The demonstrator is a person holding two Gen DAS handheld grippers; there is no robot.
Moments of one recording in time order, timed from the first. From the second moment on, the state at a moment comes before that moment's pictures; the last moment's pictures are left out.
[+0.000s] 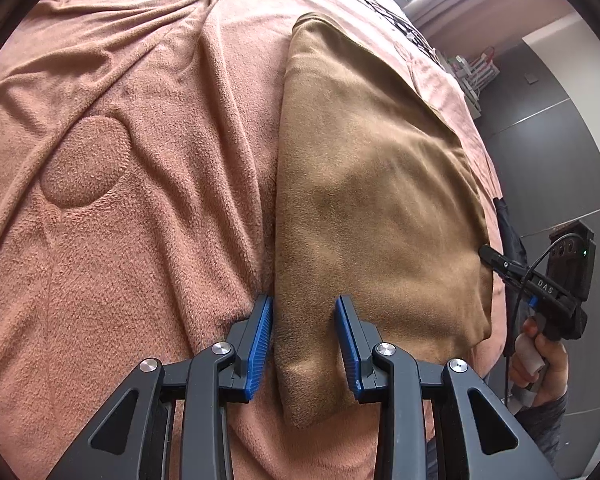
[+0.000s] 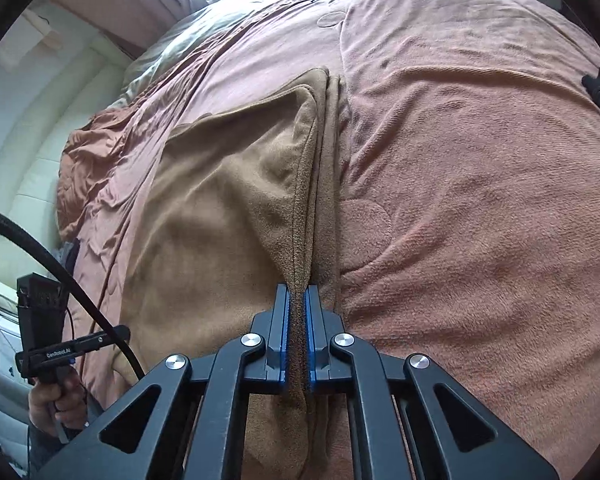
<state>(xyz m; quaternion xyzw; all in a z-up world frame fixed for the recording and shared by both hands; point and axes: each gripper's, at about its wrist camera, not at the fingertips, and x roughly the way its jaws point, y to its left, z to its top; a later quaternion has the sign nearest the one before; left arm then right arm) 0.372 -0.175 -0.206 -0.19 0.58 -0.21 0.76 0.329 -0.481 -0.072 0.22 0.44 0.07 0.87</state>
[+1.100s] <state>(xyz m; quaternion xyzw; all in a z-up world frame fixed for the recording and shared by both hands) 0.334 -0.146 -0.194 -0.24 0.55 -0.26 0.76 0.284 -0.475 -0.087 0.25 0.44 0.10 0.85</state>
